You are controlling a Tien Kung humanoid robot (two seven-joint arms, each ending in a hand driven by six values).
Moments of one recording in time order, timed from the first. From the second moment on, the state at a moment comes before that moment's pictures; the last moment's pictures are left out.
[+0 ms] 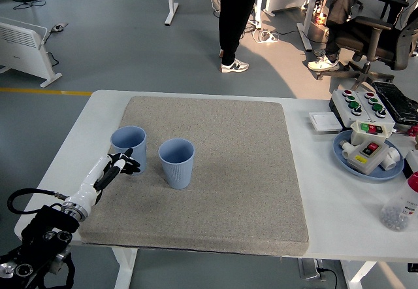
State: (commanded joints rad) left arm -0.50 0.28 -0.93 -0.85 1.03 0.08 -0.34; right arm 0.04 -0.08 1.03 0.18 -1.41 -0.09 -0.29
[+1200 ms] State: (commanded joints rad) left arm -0.67 0.22 -0.69 -0.63 0.78 0.12 -0.40; right arm 0.03 -0.08 1.00 0.18 -1.42 -0.09 -0.29
